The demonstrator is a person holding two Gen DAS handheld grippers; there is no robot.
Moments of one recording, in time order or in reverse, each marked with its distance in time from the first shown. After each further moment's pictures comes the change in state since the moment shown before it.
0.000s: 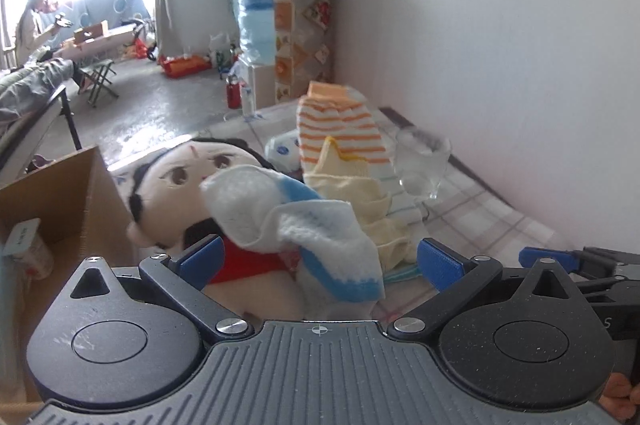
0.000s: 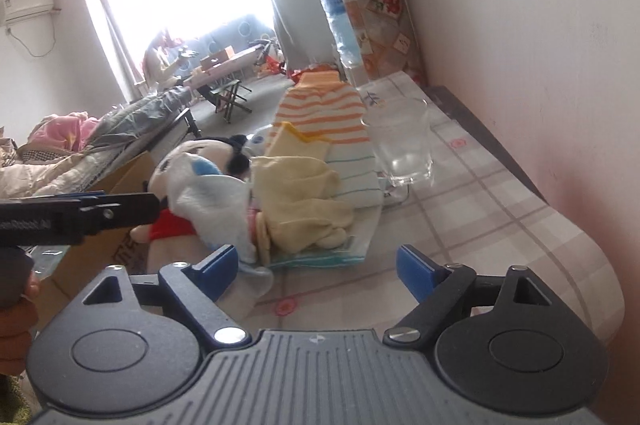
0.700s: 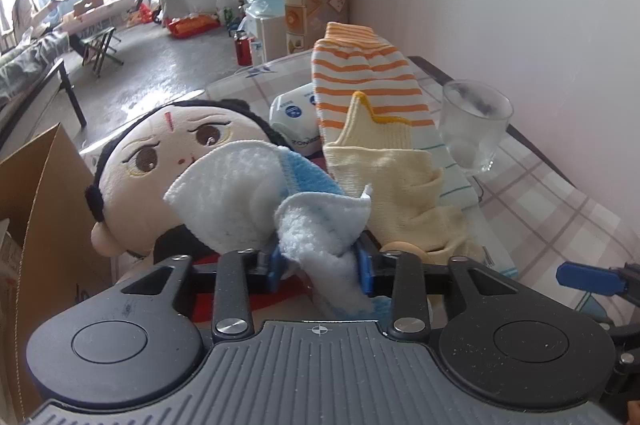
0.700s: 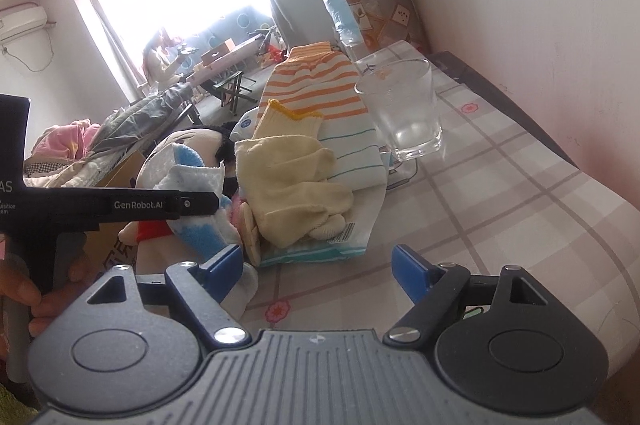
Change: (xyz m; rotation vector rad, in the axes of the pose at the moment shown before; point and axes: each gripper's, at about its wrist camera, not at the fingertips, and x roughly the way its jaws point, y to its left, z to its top) left arm 0.072 0.009 0.013 0.004 0.130 0.065; right arm 0.033 -0.018 -0.007 0.066 0.041 0.059
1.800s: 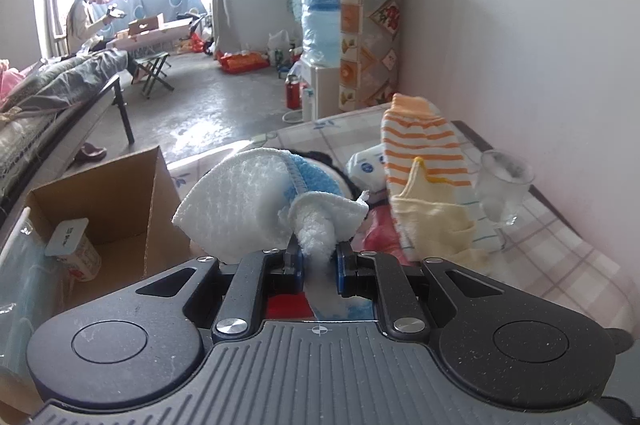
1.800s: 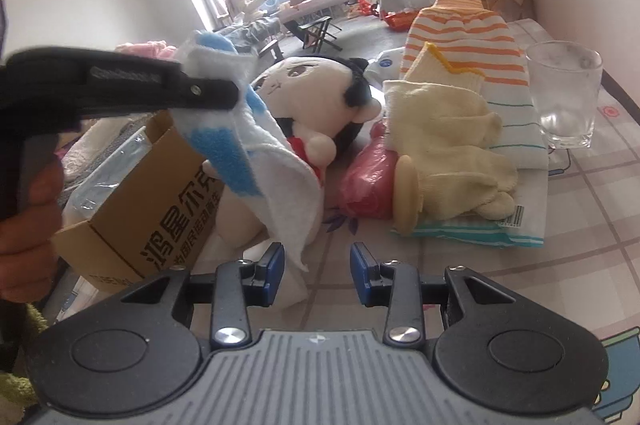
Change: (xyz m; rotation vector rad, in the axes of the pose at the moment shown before) left arm -0.058 0.030 -0.002 -0.092 -0.141 0.107; right arm 0.034 0.076 -0.013 -0.199 0.152 0.196
